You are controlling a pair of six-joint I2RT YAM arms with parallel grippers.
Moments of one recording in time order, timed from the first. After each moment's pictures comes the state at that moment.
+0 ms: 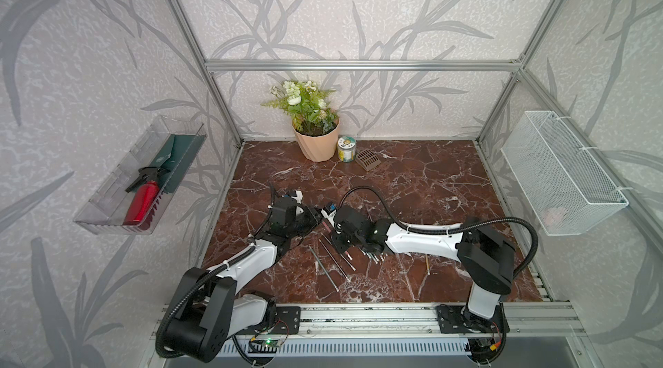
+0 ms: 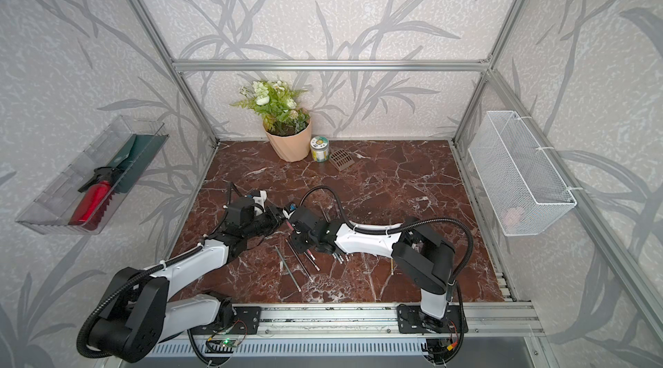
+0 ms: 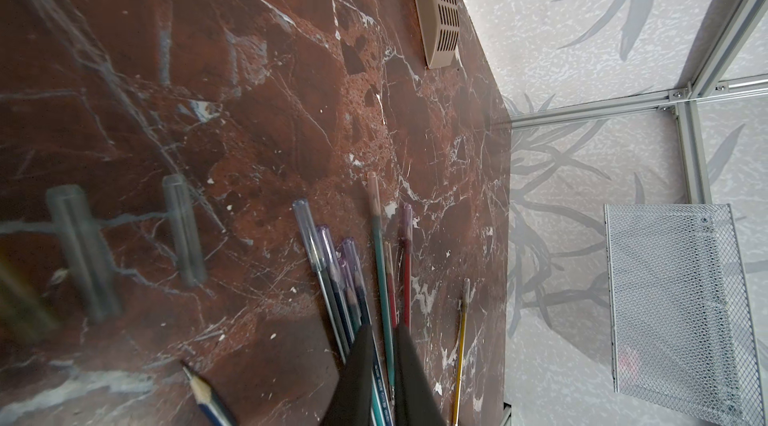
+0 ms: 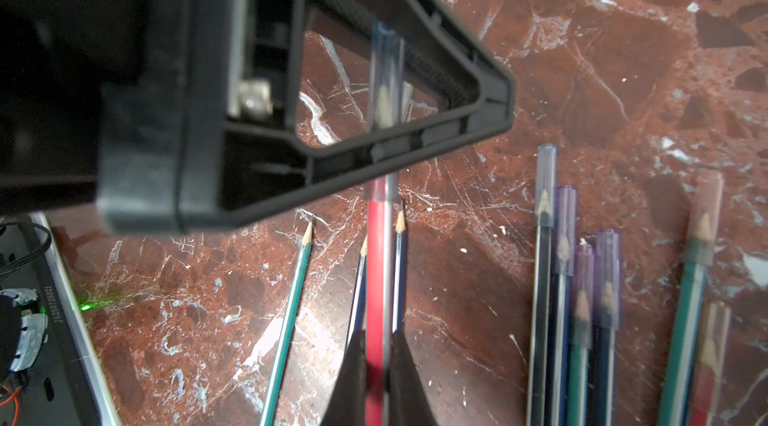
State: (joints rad) left arm -0.27 1.22 0.42 0.24 0.39 -1.00; right arm 1.08 1.81 1.13 -0.12 0.01 0.33
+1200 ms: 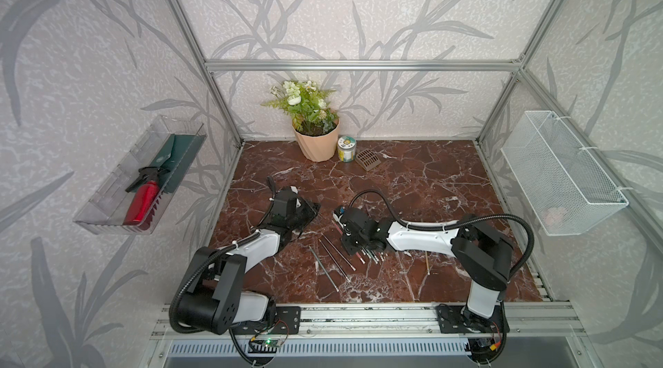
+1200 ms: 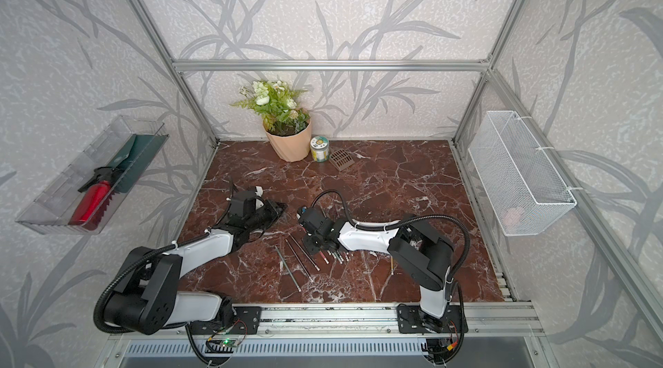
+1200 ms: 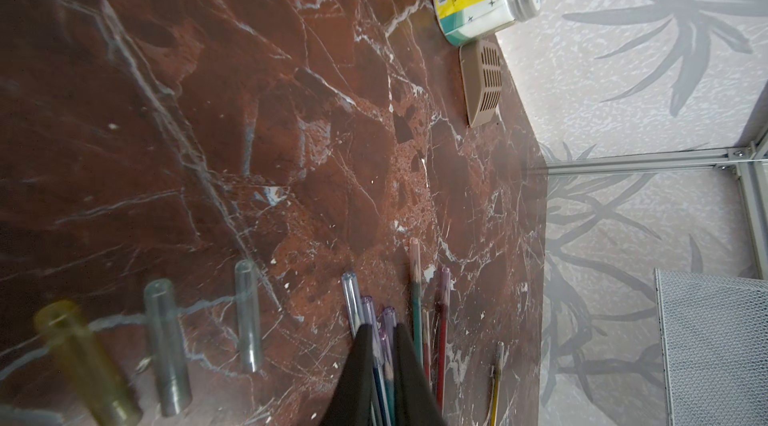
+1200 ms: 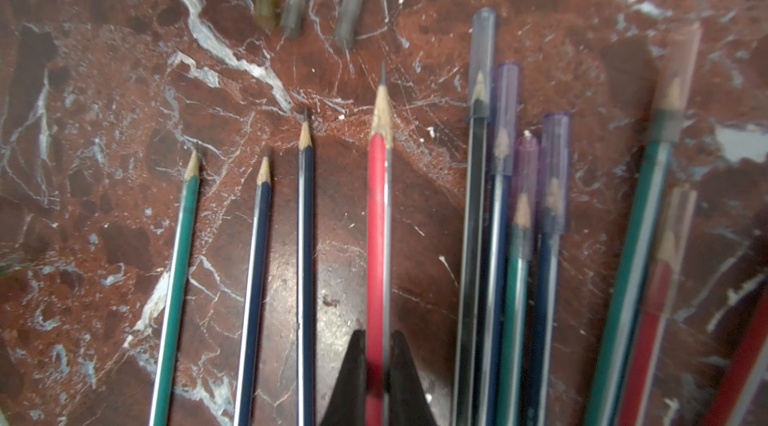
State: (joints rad) left arm -0.23 1.40 0.51 0.27 0.30 -0.98; right arm 1.03 1.86 1.12 -0.24 0.02 0.35
